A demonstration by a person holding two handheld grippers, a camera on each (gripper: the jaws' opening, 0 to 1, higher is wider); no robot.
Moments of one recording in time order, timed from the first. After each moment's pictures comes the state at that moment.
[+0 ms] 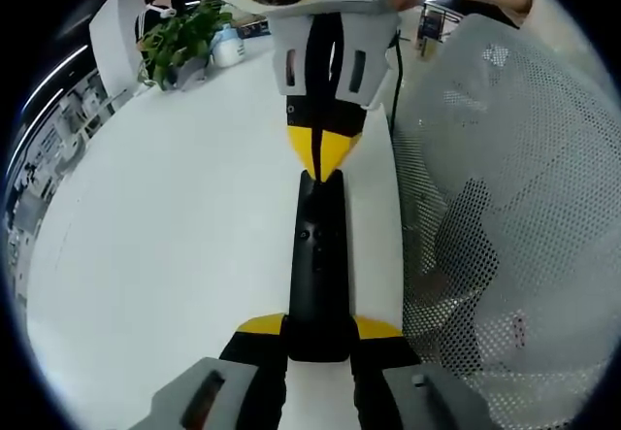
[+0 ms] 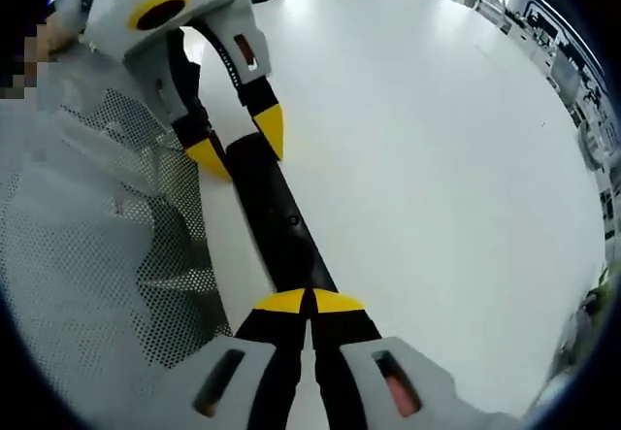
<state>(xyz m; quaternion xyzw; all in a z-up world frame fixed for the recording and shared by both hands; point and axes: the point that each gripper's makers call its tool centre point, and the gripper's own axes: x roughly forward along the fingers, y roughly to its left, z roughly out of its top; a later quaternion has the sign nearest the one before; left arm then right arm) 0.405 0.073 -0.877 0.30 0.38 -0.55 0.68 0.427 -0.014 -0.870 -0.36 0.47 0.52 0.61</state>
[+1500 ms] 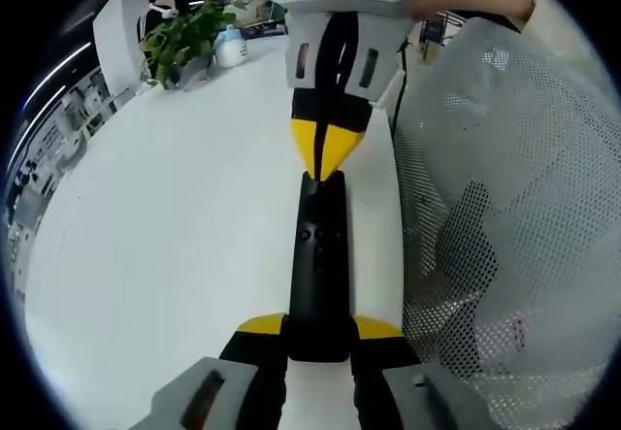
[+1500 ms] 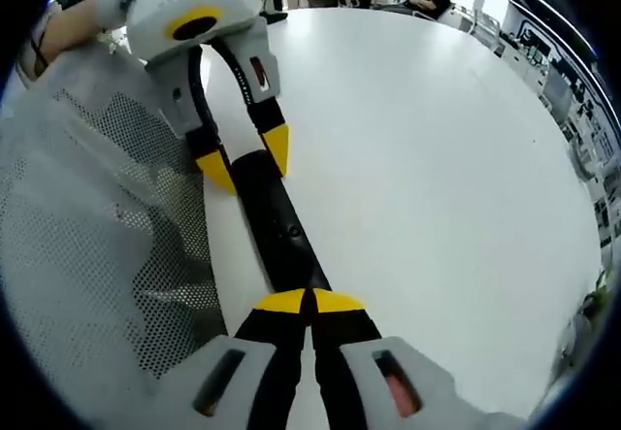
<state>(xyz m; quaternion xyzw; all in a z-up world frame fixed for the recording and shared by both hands) 0.405 0.074 -0.877 0.30 0.38 -0.55 0.68 0.426 -0.008 -0.863 -0.34 0.43 0.54 0.64</state>
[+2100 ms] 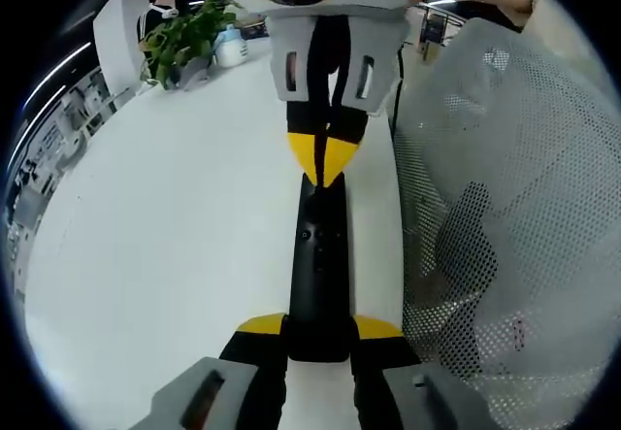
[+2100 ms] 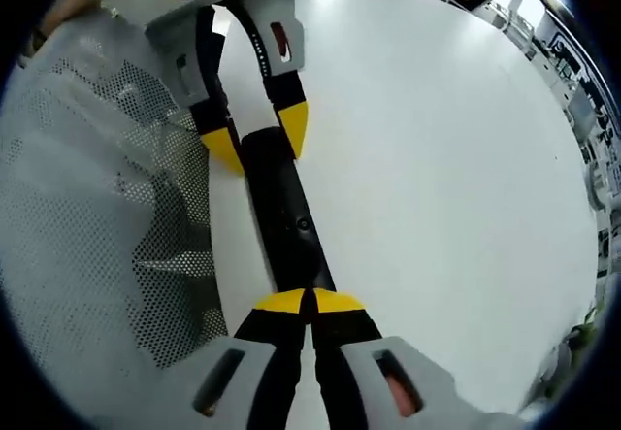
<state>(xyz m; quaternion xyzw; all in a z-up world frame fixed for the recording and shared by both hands) 0.405 0.073 -0.877 0.29 0.38 -0.55 0.68 0.428 -0.010 -0.871 -0.38 0.46 0.54 0.59</state>
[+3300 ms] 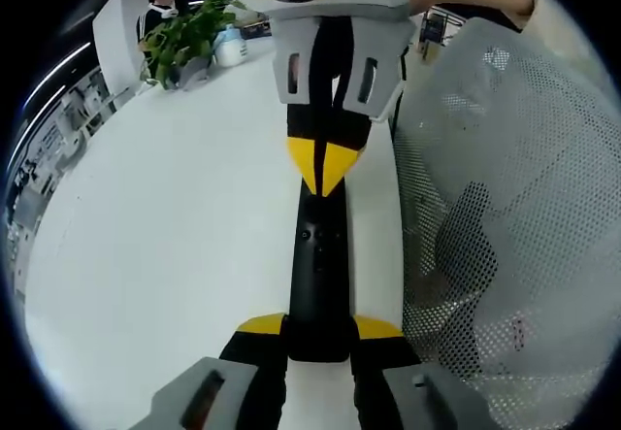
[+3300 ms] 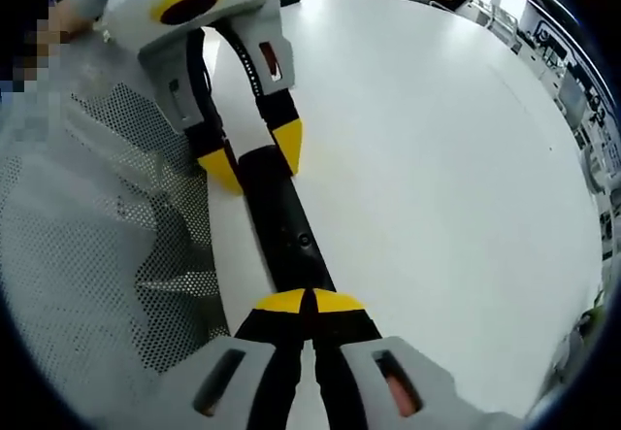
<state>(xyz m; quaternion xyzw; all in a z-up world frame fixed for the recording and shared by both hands) 0.405 0.074 -0.877 0.30 0.38 -0.55 0.68 0.424 0.000 -0.869 -0.36 0.44 0.54 0.61</state>
